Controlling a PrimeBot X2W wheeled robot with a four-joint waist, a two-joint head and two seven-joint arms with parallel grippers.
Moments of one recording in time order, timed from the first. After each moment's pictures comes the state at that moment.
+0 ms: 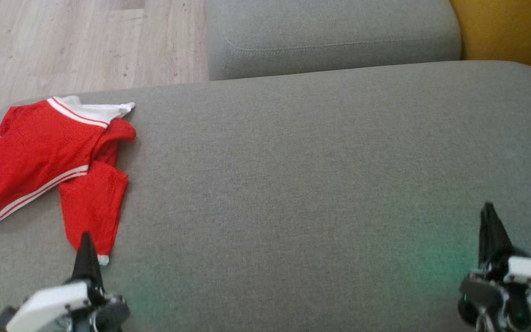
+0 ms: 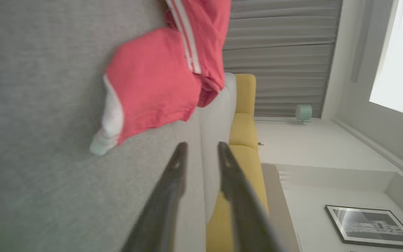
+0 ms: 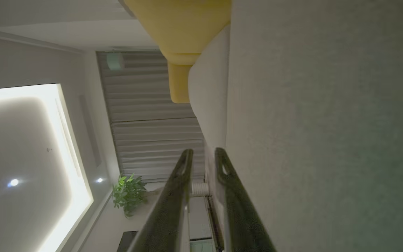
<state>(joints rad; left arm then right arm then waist) -0.05 0.04 0.07 0.31 -1.60 -0.12 0.10 -0.05 -0.04 -0.13 0.31 1.60 0.13 0.11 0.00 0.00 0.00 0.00</state>
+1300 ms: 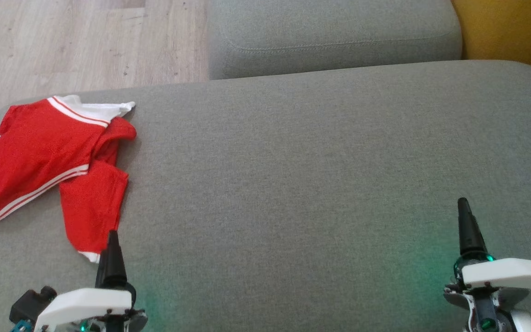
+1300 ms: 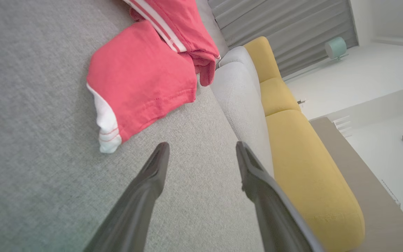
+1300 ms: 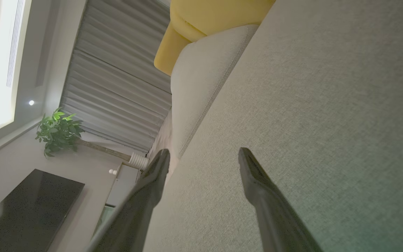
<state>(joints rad) -0.01 0.04 -0.03 0.32 -1.18 -0.11 0.00 -0.01 -0.04 -0.05 0.28 1.09 0.13 0.01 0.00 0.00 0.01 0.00</state>
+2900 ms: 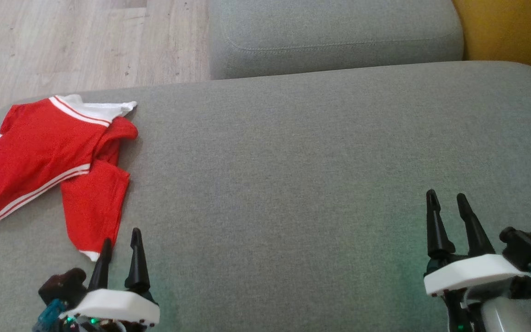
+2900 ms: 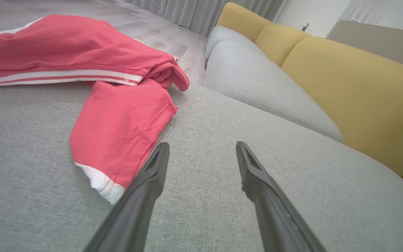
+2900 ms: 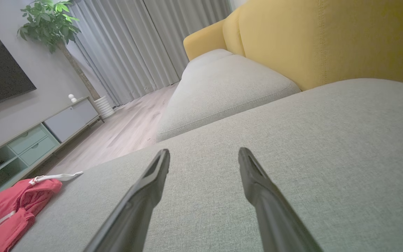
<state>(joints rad) -0.04 0.09 -0.11 0.39 -0.55 -0.09 -0.13 -0.01 -0.05 0.02 0.24 0.41 0.13 -0.13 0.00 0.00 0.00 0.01</state>
